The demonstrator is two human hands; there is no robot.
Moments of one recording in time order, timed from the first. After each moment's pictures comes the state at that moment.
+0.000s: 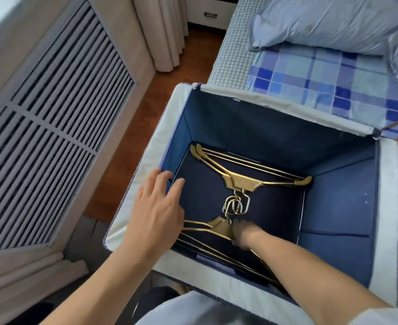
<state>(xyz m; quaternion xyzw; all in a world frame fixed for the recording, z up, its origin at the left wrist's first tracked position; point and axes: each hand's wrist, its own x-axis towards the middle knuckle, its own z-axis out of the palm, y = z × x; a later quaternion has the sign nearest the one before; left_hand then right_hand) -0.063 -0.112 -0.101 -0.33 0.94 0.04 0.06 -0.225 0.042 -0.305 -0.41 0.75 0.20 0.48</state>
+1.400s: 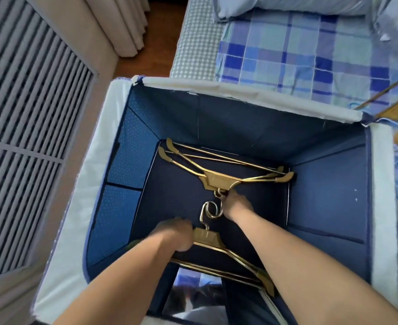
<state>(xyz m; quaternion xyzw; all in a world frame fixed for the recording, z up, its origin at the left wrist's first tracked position) -0.158 -0.093 -0.261 -0.26 0.78 0.22 0.53 -0.302 0.010 -0.319 -0.11 0.87 -0.03 0.48</state>
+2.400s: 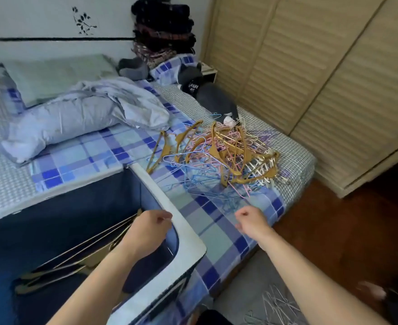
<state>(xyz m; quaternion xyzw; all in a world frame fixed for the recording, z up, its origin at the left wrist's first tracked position) -0.213 0.071 -0.003 0.02 0.88 0.43 0.22 -0.205 0.373 -0.044 0.29 0.86 -0.40 0.08</state>
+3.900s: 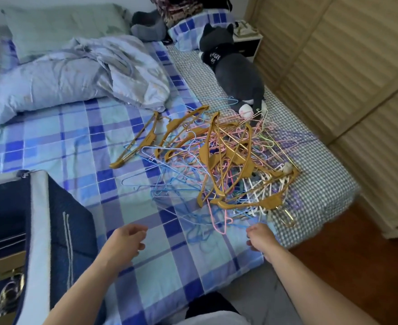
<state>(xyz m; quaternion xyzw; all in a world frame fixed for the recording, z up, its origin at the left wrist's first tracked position) -0.362 0.324 -0.101 -0.33 0.75 0.53 0.23 -0.433 0.694 -0.191 0.30 0.84 -0.35 0.27</state>
